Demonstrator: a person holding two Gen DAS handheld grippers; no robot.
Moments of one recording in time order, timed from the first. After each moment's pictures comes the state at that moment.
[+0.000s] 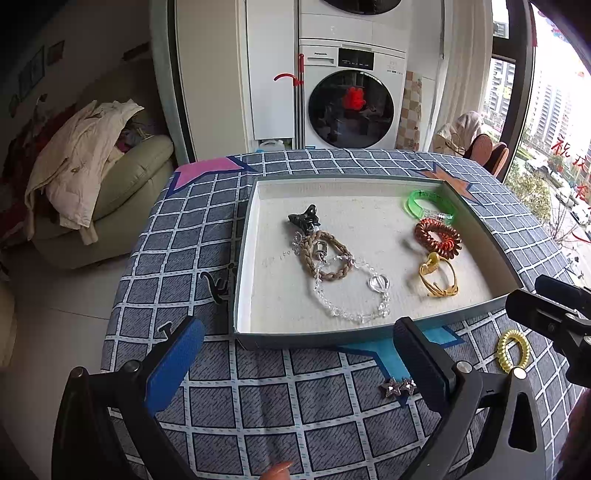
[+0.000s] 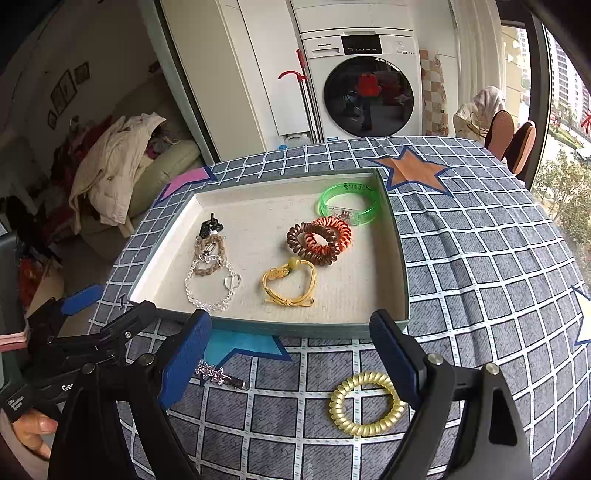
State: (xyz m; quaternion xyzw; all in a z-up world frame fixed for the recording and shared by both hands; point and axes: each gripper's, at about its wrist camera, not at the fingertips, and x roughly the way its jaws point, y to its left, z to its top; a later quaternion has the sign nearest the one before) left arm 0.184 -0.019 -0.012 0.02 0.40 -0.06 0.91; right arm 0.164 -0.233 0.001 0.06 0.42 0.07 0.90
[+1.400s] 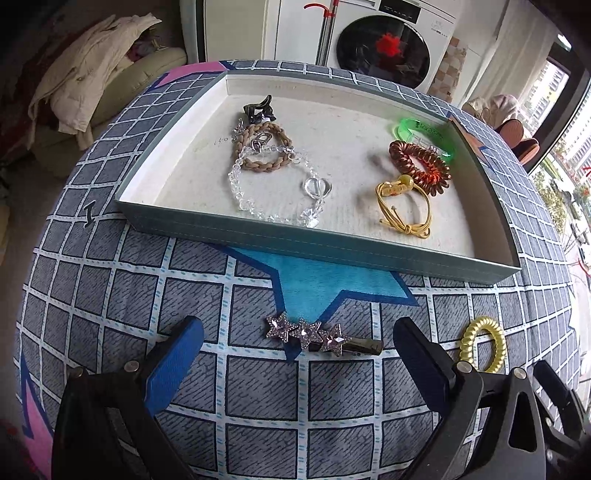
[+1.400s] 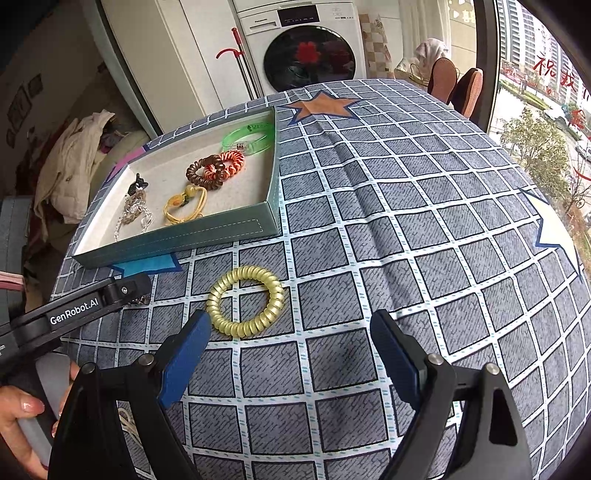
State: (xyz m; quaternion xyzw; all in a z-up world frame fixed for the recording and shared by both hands) left arm 0.175 -0.086 -0.062 -0.06 0.52 -0.01 0.85; right arm 0.109 -0.310 -0.040 0.09 0.47 -0.01 0.88
